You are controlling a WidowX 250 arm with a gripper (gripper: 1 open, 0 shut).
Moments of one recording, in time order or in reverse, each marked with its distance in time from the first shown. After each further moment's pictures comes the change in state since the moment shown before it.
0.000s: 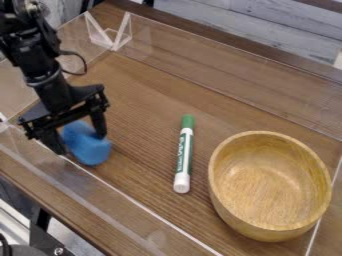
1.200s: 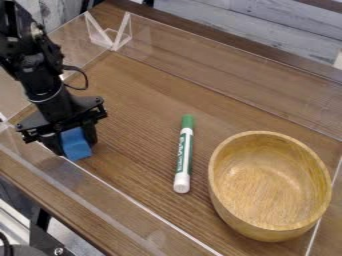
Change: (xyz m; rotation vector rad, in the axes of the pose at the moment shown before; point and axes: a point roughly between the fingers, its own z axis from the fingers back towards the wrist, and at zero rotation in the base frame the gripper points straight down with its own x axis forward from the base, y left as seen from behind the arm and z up) arm 0.001 0.006 -0.002 0.029 -0.110 -0.065
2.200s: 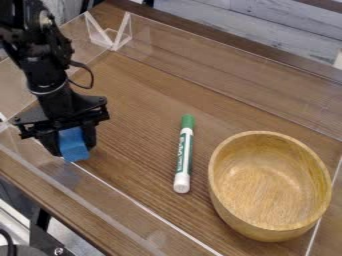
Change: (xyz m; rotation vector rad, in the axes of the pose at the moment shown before) arm -0.007 -0.009 0.017 0.056 0.004 -0.081
